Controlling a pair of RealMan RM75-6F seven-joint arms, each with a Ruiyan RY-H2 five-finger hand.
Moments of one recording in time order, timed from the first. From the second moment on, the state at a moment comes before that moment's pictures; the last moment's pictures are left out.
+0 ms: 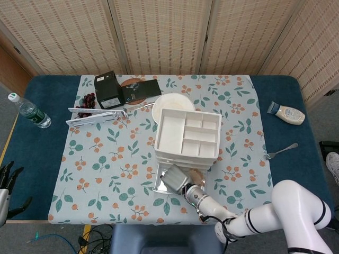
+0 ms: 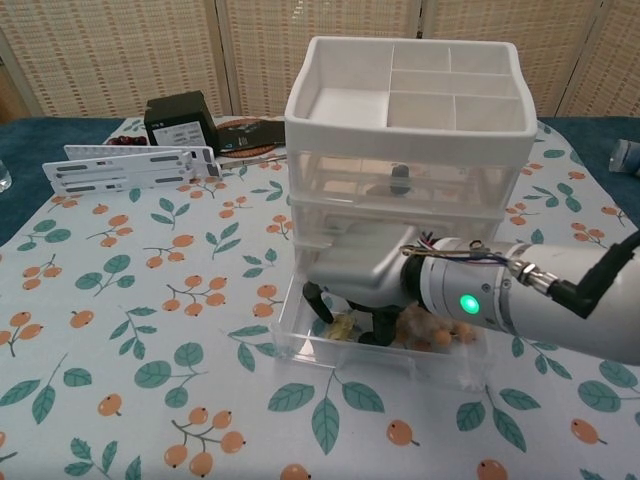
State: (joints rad) left arm -0.01 -1.11 -0.03 -1.58 1.50 1.55 0.03; right arm 1.13 -1.66 -0.07 -1.66 -0.74 0.94 -0.93
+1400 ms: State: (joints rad) left arm -0.01 -1.12 -0.03 -1.58 1.50 1.54 0.03; right arm 1.08 -1.68 -0.05 -1.64 -0.81 0.96 -0.92
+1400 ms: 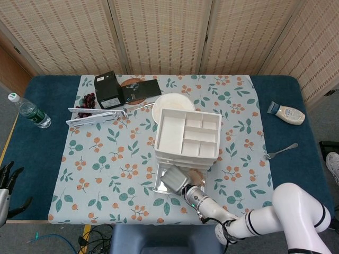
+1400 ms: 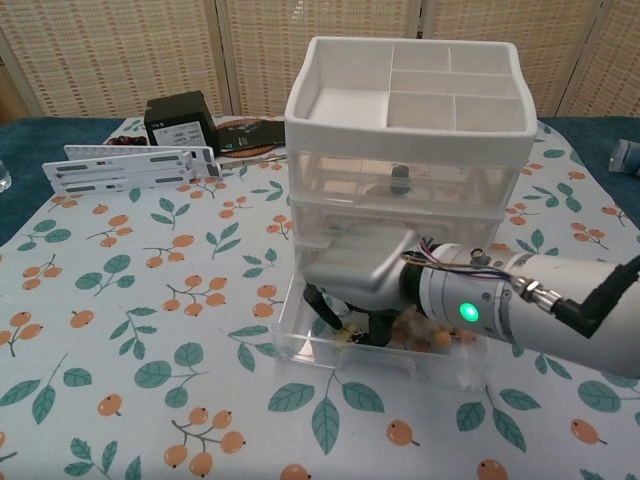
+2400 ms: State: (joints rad) left arm -0.03 -1.11 -0.03 -1.60 1.51 1.54 0.05; right arm 0.98 -1.52 -0.08 -1.83 -1.03 1.09 -0.93
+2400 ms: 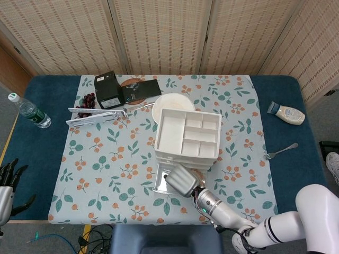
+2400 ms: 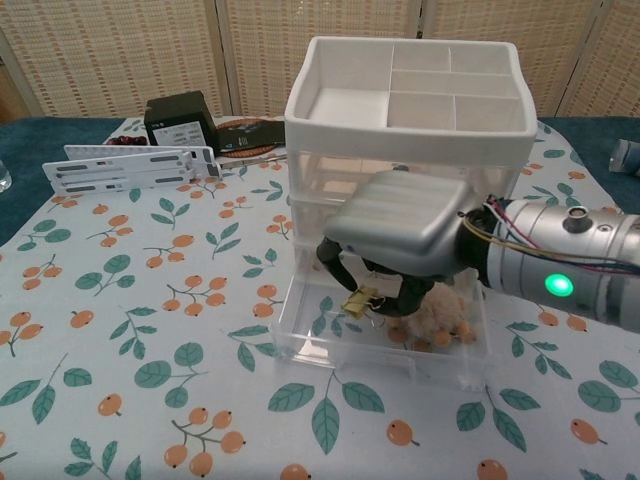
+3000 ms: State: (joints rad) left arm -0.03 -1.10 -0.03 -1.63 1.51 1.53 0.07; right arm 0.82 -1.29 -0.17 -1.98 -1.19 1.16 -0.79
